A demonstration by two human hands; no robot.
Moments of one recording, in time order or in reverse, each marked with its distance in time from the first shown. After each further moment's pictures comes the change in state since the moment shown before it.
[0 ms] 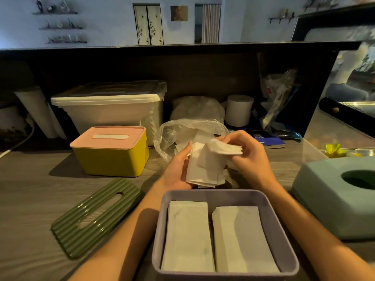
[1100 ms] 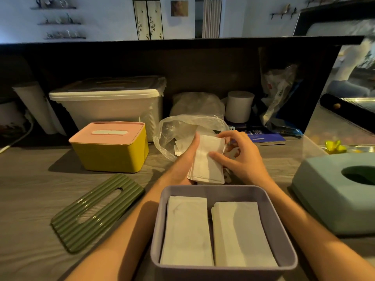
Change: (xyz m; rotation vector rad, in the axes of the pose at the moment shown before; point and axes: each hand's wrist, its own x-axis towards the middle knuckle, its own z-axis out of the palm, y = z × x) left_hand 0.001 -0.004 0.009 0.252 -0.100 0.046; right_hand -0.002 0.000 0.007 -0.295 -0.036 0.127
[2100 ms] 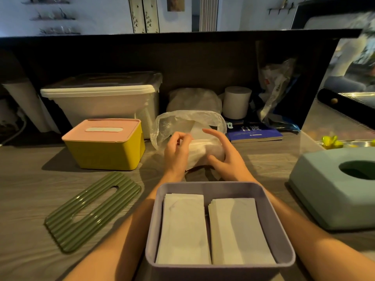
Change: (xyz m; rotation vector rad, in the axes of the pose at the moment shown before) left_hand 0.020 -0.009 -0.007 0.347 0.597 0.513; right_hand -0.003 0.019 0.029 0.273 -0.116 -0.057
